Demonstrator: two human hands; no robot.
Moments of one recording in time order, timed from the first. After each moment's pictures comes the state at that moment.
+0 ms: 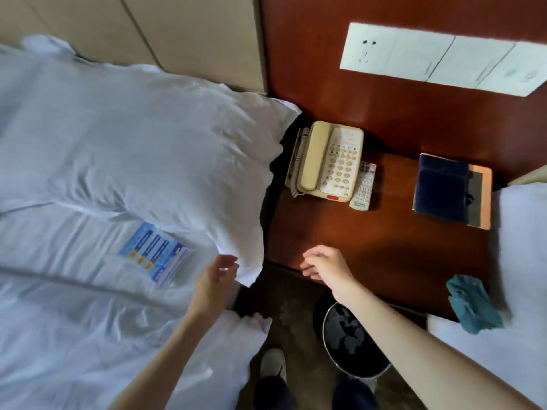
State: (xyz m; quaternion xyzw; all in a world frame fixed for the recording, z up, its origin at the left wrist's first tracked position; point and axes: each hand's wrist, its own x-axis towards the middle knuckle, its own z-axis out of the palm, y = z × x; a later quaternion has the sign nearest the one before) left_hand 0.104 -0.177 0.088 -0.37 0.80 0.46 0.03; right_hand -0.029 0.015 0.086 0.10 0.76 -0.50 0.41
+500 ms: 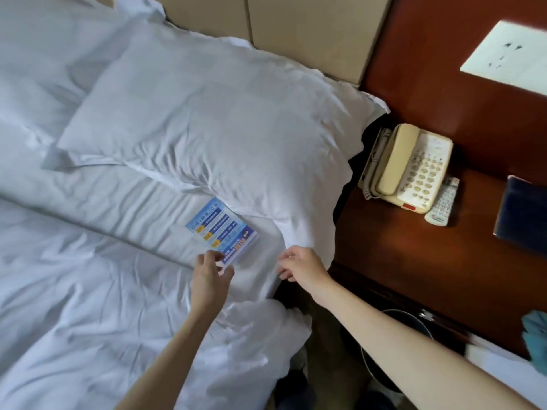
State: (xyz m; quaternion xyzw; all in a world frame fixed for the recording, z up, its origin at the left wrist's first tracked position) left_hand 0.190 -0.290 0.069 -0.49 0.80 0.35 -0.01; right_hand 0.054 -0.153 0.095 -0.02 0.76 -0.42 0.49
